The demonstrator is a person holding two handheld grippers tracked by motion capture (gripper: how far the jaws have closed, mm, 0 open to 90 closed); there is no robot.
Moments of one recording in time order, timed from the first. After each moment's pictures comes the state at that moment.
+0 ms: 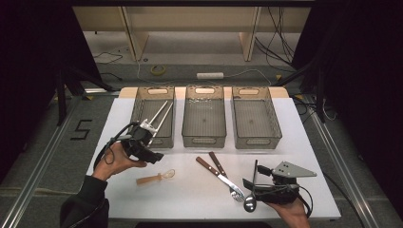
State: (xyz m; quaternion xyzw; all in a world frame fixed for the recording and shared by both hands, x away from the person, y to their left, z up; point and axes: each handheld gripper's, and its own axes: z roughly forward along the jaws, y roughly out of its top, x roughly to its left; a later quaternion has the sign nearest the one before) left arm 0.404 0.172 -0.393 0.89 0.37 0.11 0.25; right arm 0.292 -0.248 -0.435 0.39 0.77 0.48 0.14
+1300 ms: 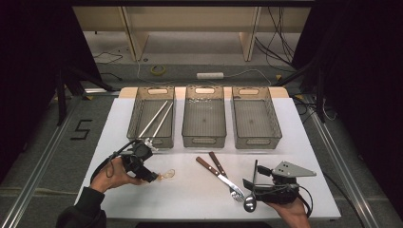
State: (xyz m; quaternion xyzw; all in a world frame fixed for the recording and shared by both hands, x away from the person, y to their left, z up) left arm 0.384 0.175 -0.436 0.92 0.36 0.06 0.15; right arm 0.293 -0.249 -0.437 0.39 0.78 0.48 0.14
